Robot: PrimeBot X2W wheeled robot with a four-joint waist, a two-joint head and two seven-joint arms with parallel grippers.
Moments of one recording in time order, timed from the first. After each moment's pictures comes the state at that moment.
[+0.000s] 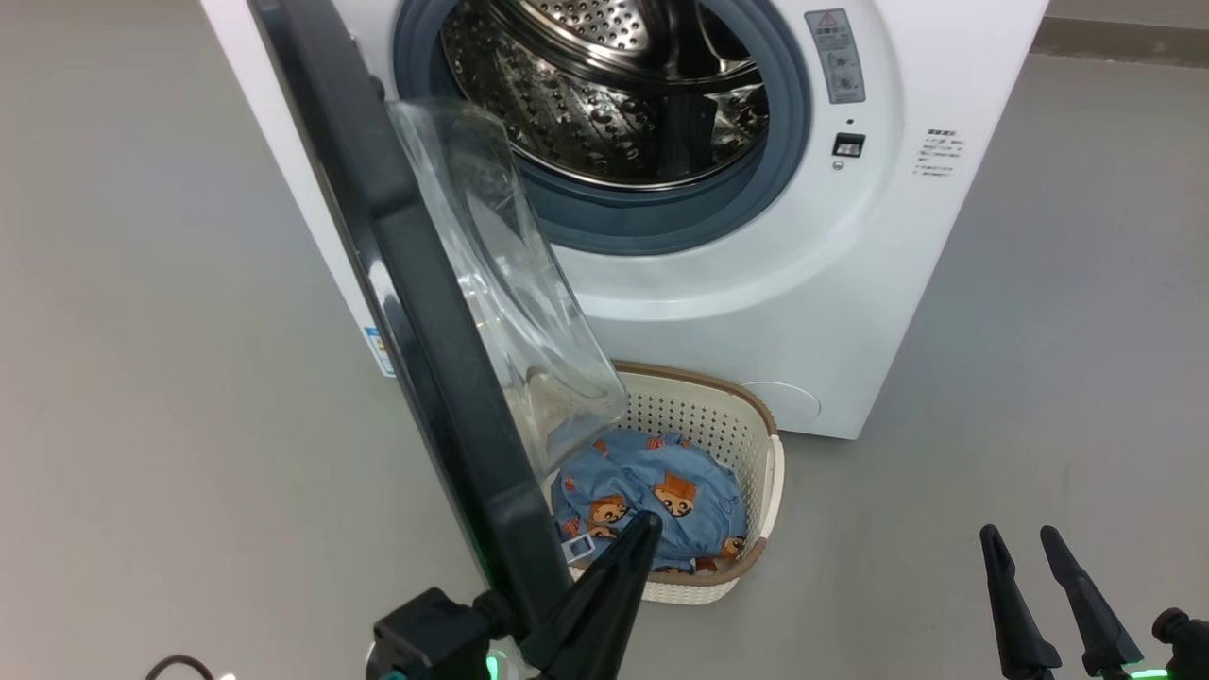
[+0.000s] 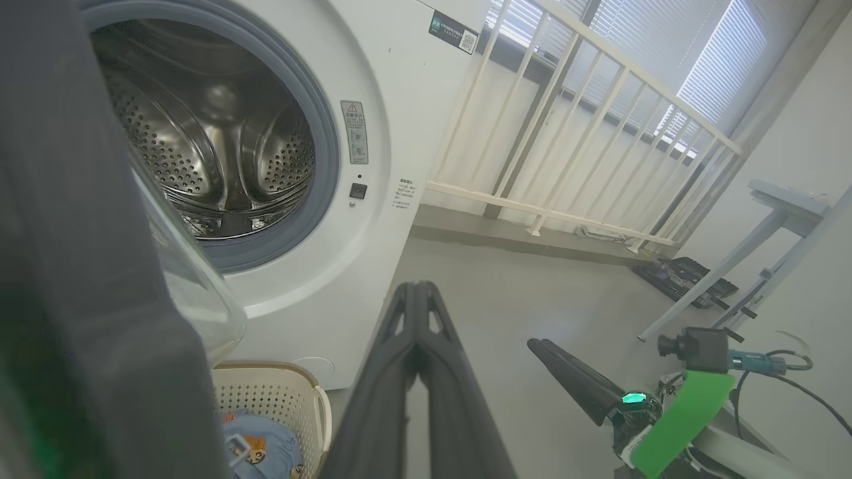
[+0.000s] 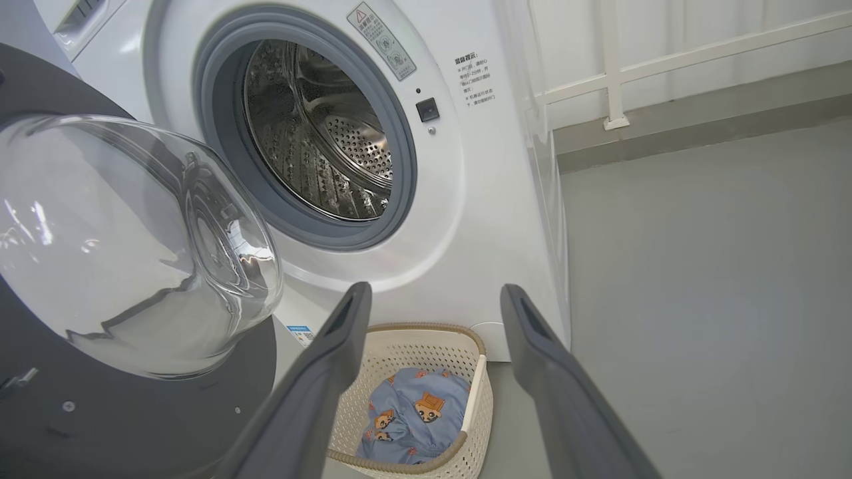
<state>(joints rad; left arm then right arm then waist) 0.02 0.07 -0.57 -0.43 -0.46 0.00 0.09 0.14 -0.18 -0.01 0.05 0.54 0.13 -0.25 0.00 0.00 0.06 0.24</state>
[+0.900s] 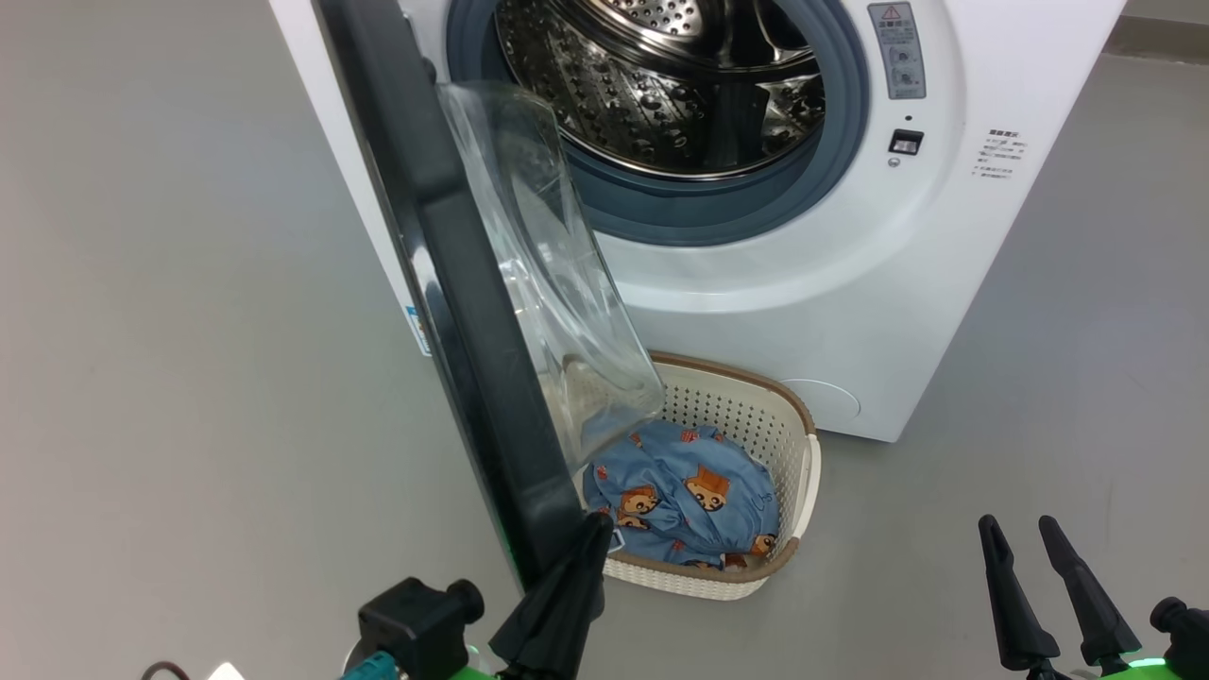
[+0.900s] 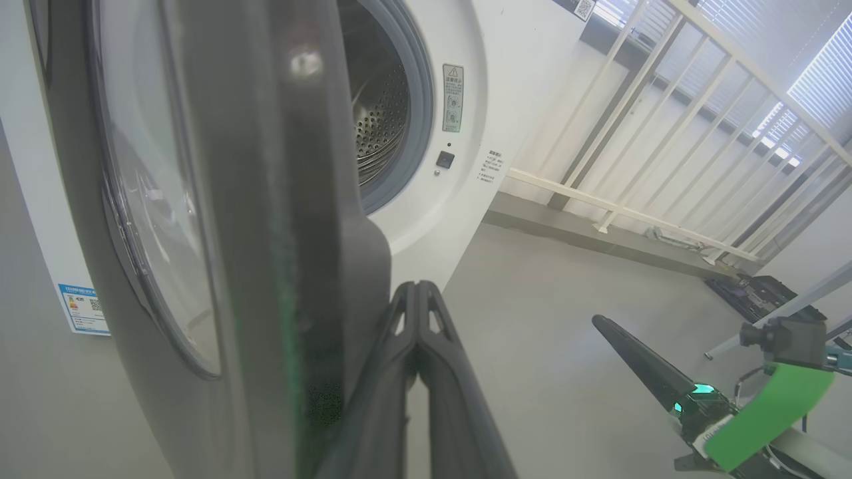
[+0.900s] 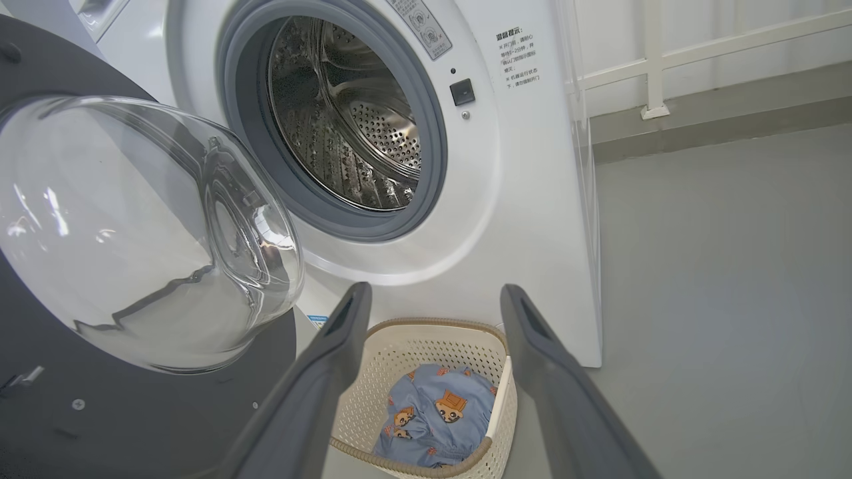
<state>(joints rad) 0.02 0.07 -0.52 -0.31 -0.49 0.07 0.06 0.12 -0.19 0.00 0.06 0.54 0.13 -0.25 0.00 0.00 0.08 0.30</state>
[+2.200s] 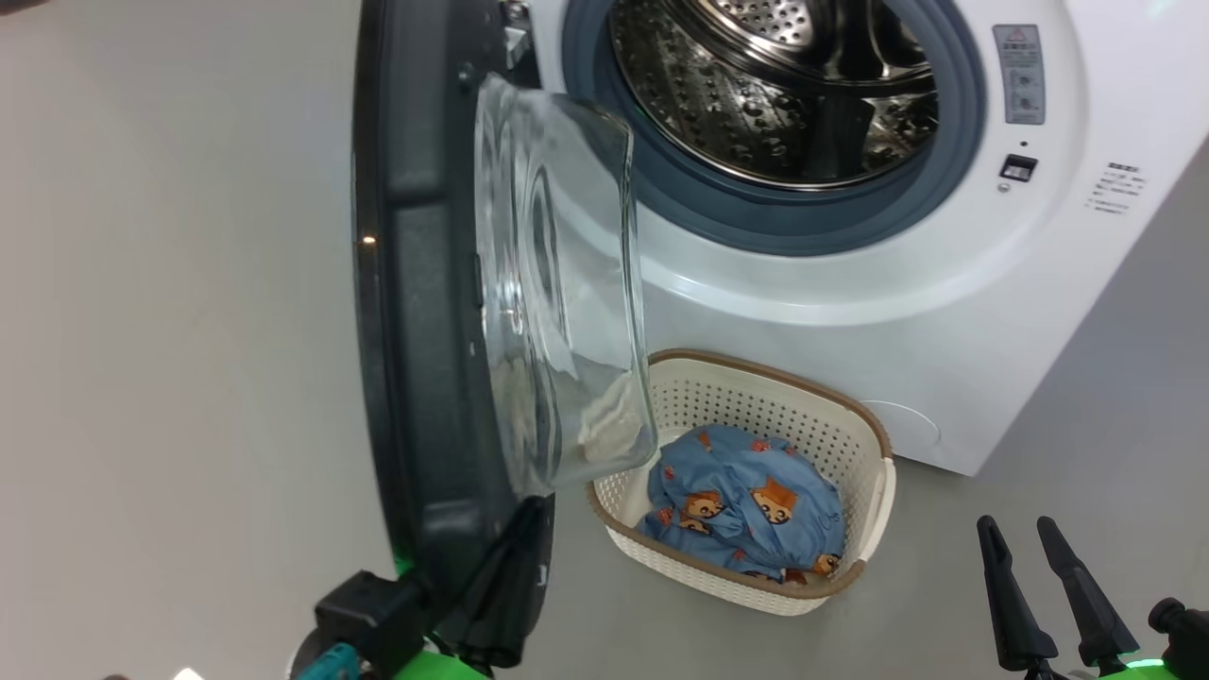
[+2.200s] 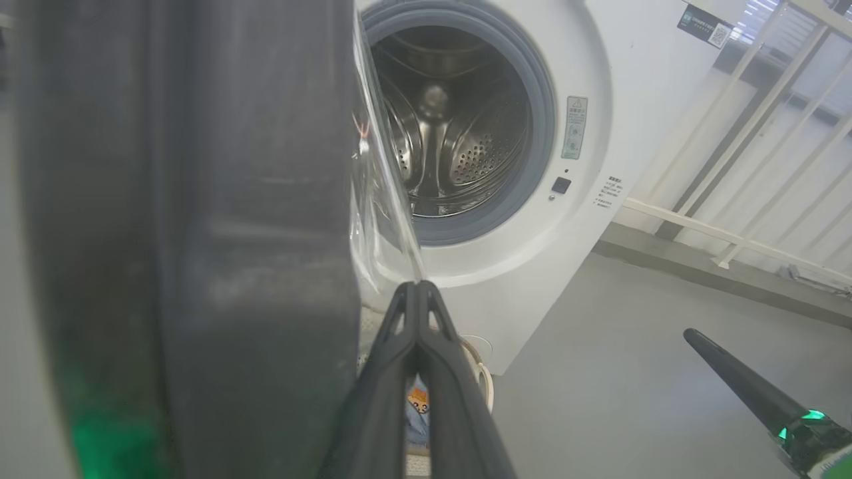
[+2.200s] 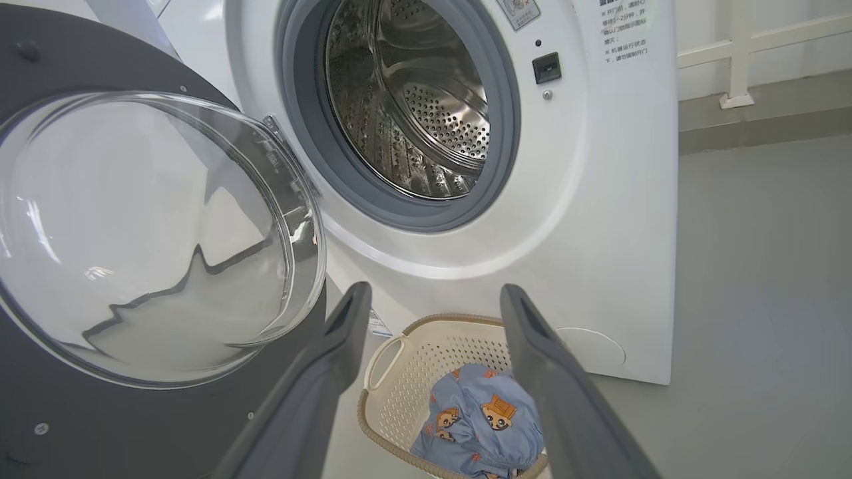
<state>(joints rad) 0.02 0.08 -0.46 -0.26 -0.43 0.18 0.03 0.12 -0.18 0.00 0.06 0.54 0.13 -0.25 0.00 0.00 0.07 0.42</state>
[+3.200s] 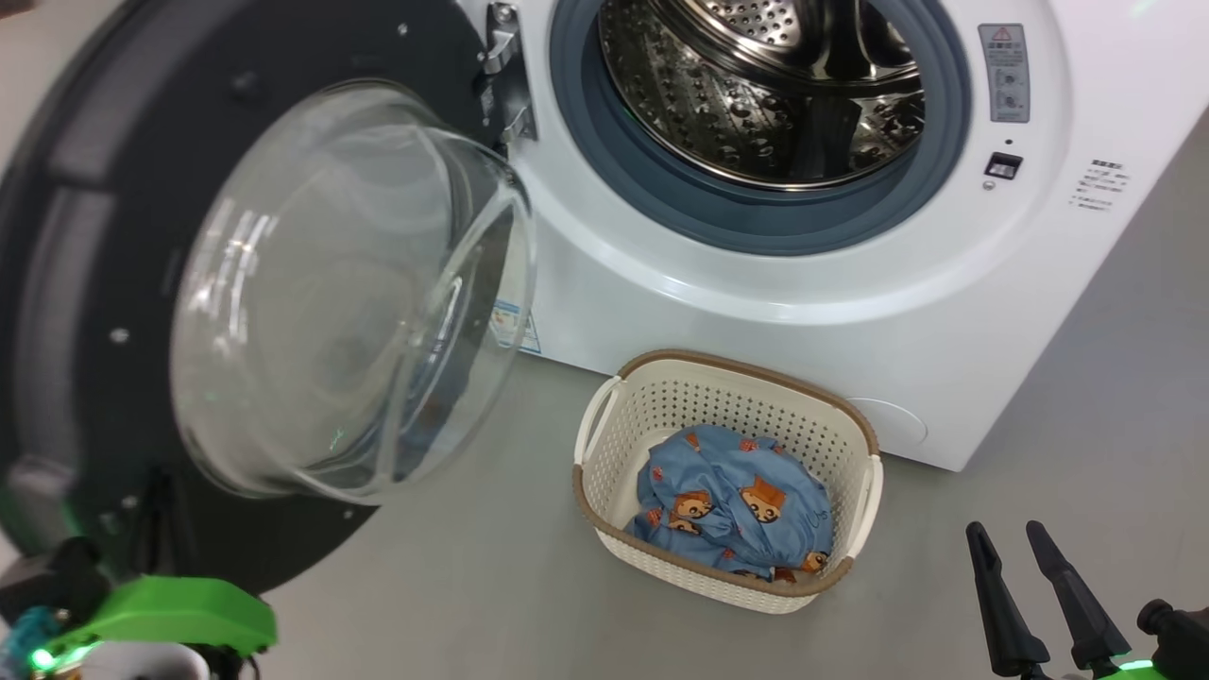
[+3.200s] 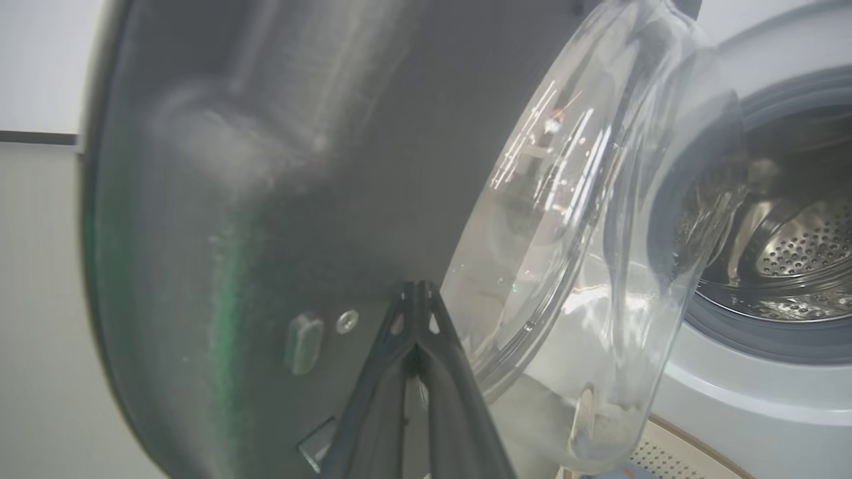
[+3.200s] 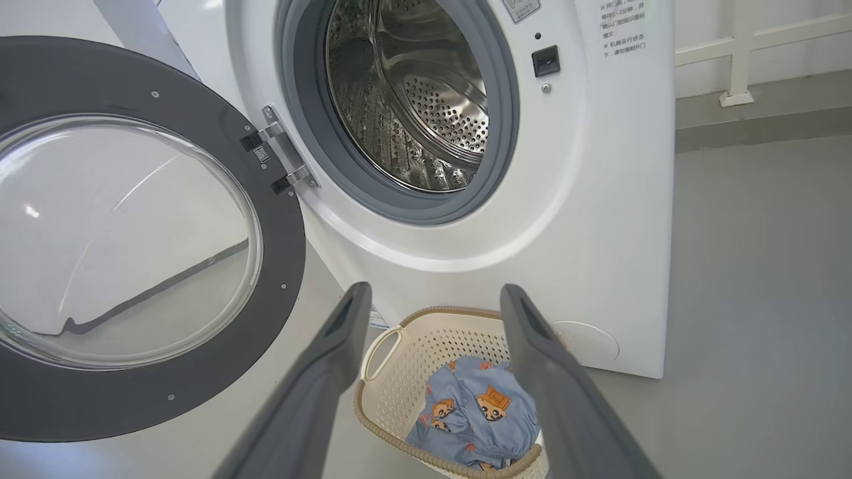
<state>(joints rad) -0.11 0.17 -0.06 0.15 -0.51 0.28 -0.18 0.12 -0.20 0.02 0.07 0.54 0.13 -0.25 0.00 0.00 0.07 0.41</state>
